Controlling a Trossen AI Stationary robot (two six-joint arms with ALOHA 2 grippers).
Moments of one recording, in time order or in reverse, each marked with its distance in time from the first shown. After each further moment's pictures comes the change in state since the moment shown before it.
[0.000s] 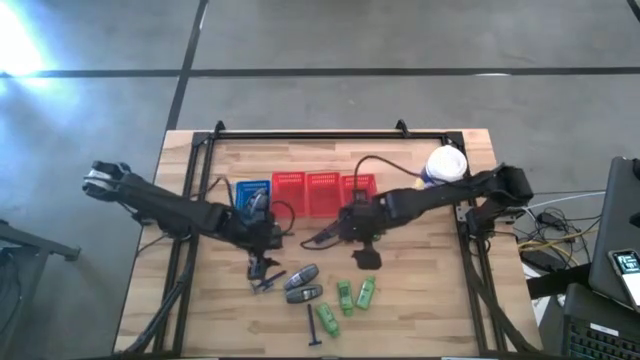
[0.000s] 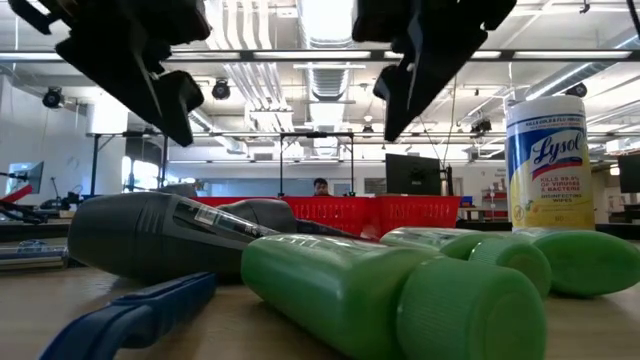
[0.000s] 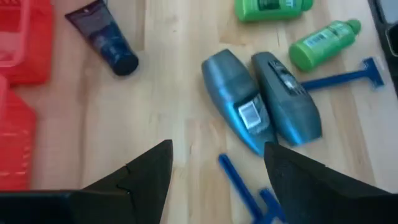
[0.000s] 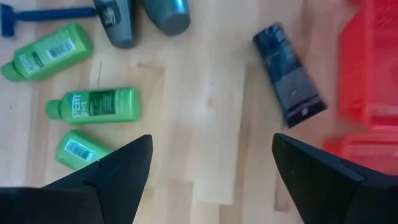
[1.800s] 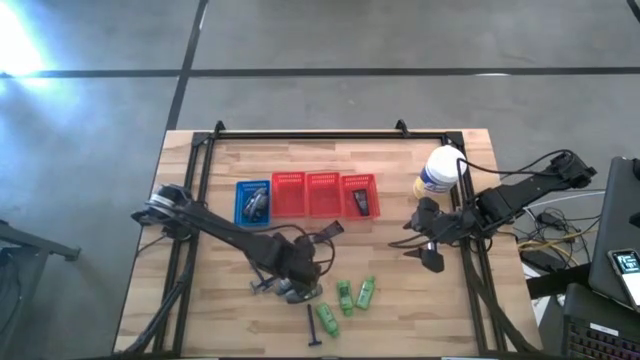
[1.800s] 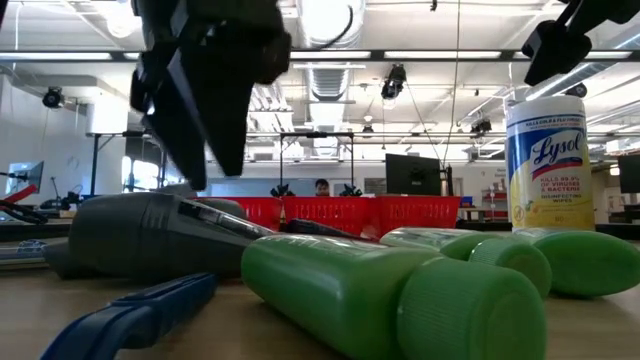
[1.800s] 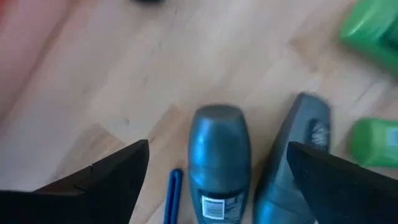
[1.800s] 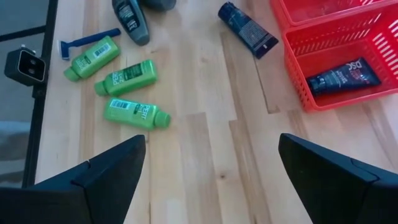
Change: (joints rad) left arm -0.095 0.578 0.601 -0.478 -0.125 -0.747; right arm 0.293 -0.776 -0.501 0.001 0.317 0.455
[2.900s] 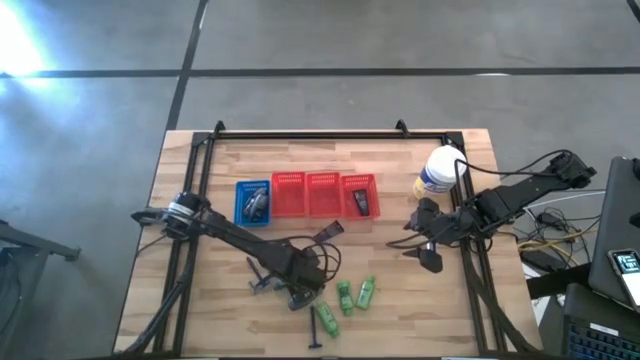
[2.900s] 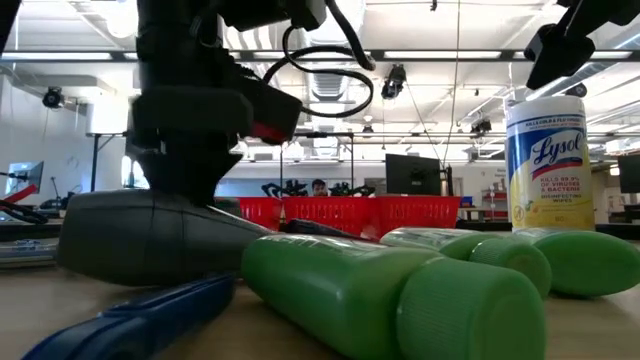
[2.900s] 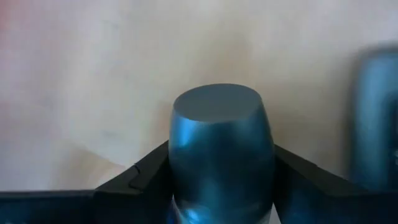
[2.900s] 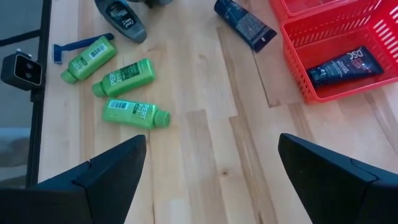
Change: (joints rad) left arm 0.011 0.141 0.011 -0.011 0.029 0.209; right arm -0.001 0.013 0.000 -0.005 -0.001 0.052
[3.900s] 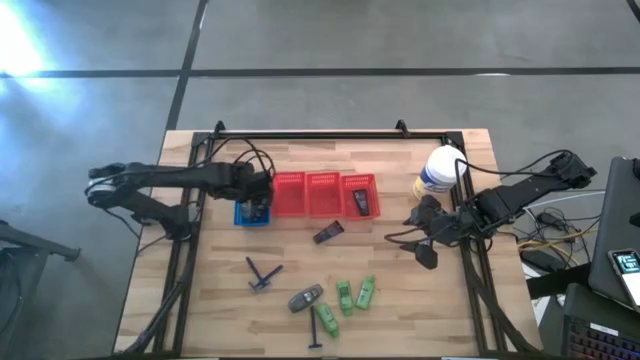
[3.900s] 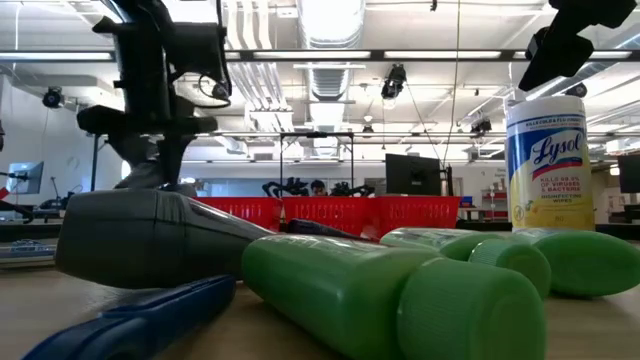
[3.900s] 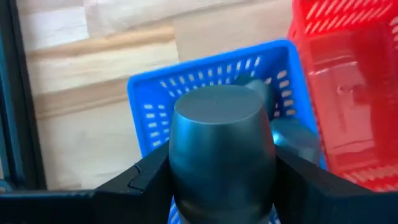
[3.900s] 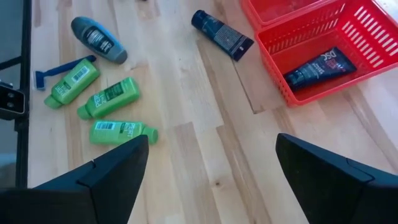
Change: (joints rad) left arm 0.580 -0.700 -0.548 -0.073 -0.224 -0.328; right arm -0.002 0.000 0.000 0.002 0.079 0.075
